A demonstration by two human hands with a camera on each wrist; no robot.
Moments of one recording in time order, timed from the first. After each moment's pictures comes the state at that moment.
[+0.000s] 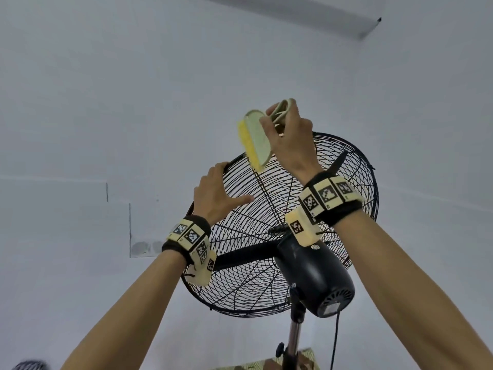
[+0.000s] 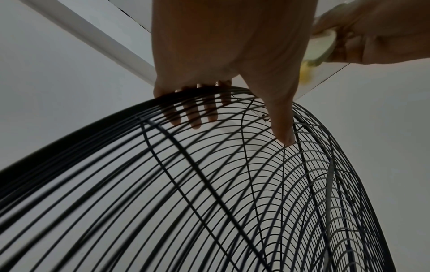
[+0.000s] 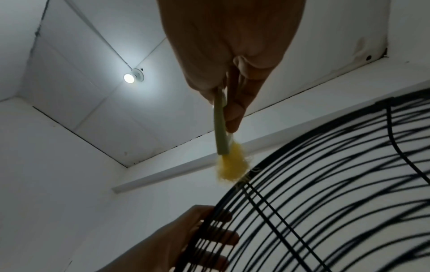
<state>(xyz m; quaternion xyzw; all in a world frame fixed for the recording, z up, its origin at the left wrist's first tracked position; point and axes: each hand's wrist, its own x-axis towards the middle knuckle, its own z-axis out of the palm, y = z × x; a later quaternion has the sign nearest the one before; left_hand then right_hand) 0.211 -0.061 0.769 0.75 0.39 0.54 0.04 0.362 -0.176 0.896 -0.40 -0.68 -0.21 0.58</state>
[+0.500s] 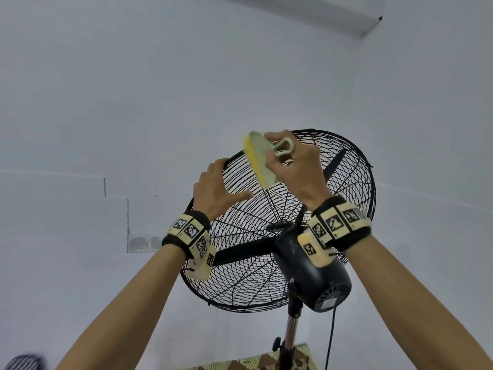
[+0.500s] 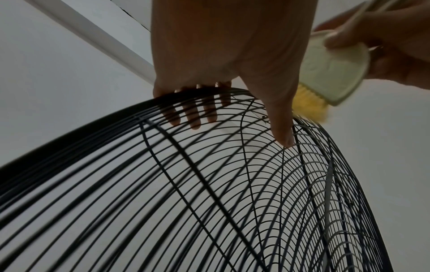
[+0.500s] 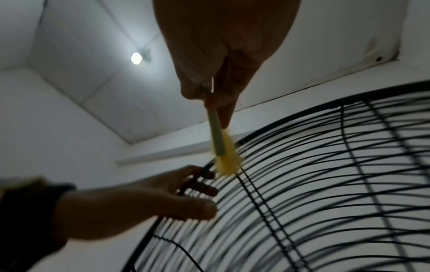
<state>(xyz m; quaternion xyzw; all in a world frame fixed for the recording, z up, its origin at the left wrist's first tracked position) 0.210 -0.062 0.767 0.75 0.39 0.53 0.05 0.384 -0.188 0.847 -0.37 -0.73 -0.23 0.52</state>
